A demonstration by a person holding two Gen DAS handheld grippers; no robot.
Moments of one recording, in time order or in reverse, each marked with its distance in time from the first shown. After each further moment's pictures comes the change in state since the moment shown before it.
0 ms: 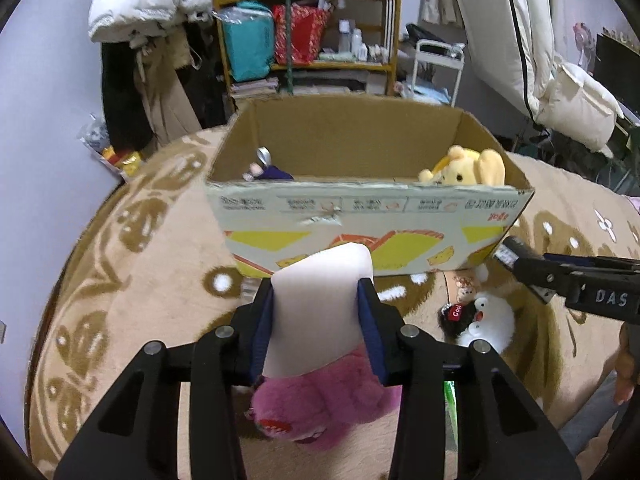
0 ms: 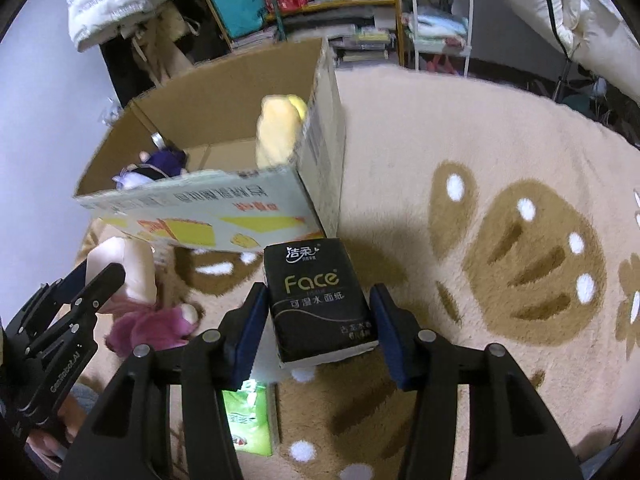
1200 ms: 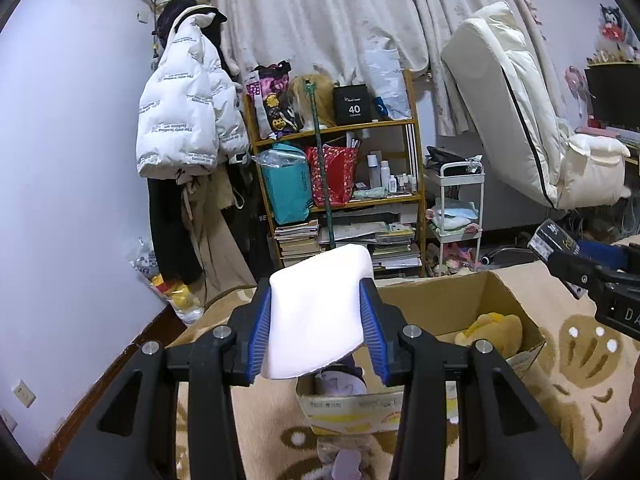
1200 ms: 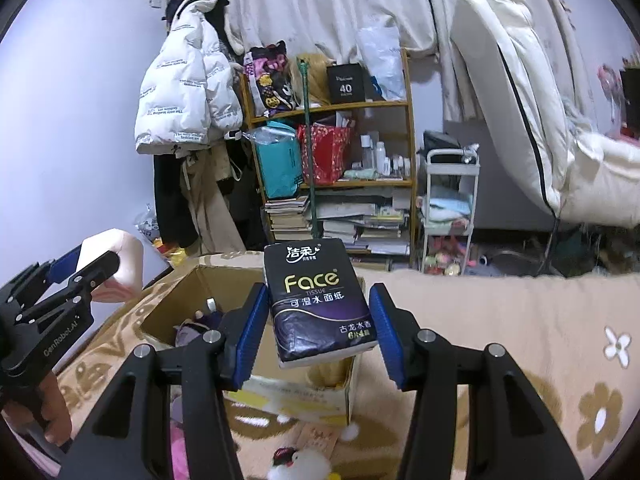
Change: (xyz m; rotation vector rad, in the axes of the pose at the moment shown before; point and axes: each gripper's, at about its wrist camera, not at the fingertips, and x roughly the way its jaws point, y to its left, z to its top) left arm -0.067 0.012 0.078 0.077 -0.467 0.152; right arm -0.094 0.042 0.033 -0.159 -0.609 -0.005
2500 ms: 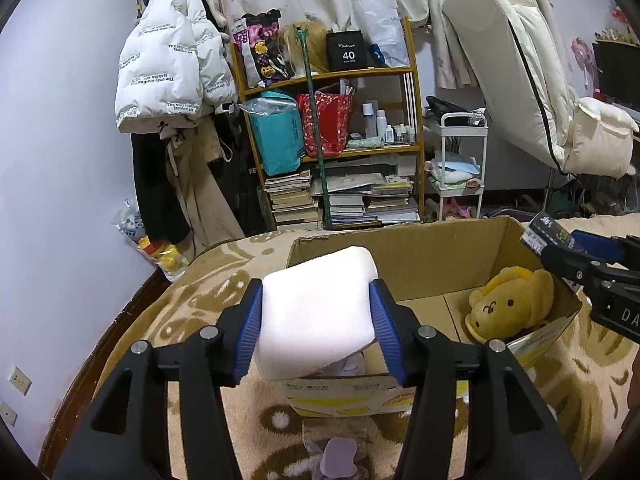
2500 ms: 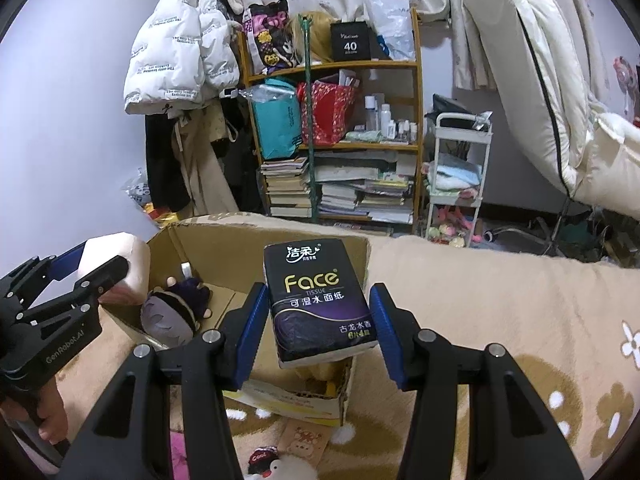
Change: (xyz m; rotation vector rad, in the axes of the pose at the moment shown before) left arm 0.056 -0.014 -0.039 0.008 0.166 -0.018; right arm 0.062 -0.011 -0.022 -0.012 0.141 0.009
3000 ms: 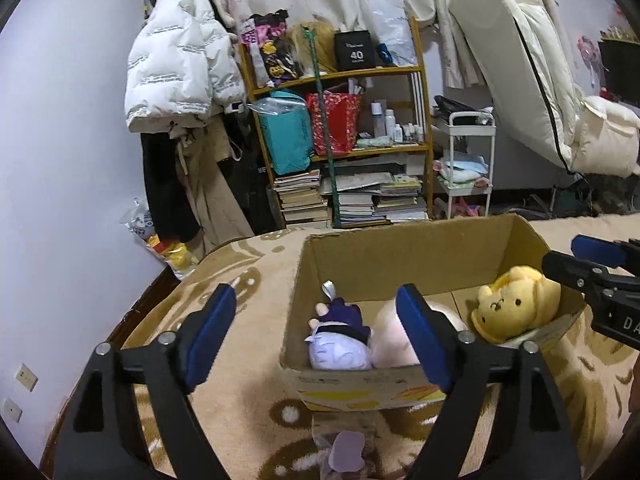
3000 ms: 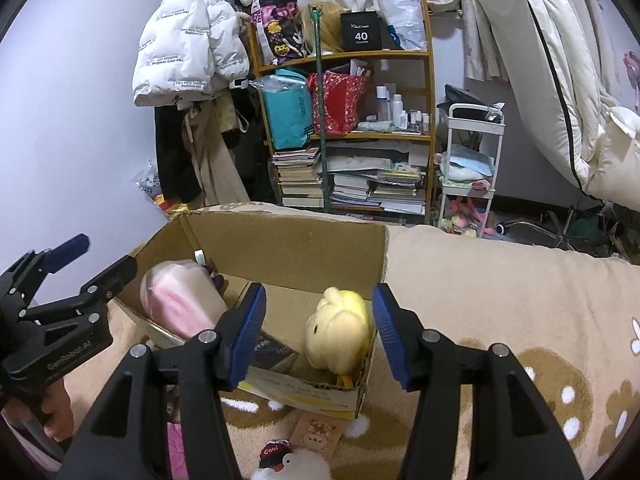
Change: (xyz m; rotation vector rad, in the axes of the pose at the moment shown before) left arm -0.006 0.005 -0.001 -0.011 -0.002 0.034; right arm 0.004 0.005 -0.004 -0.005 0.025 0.035
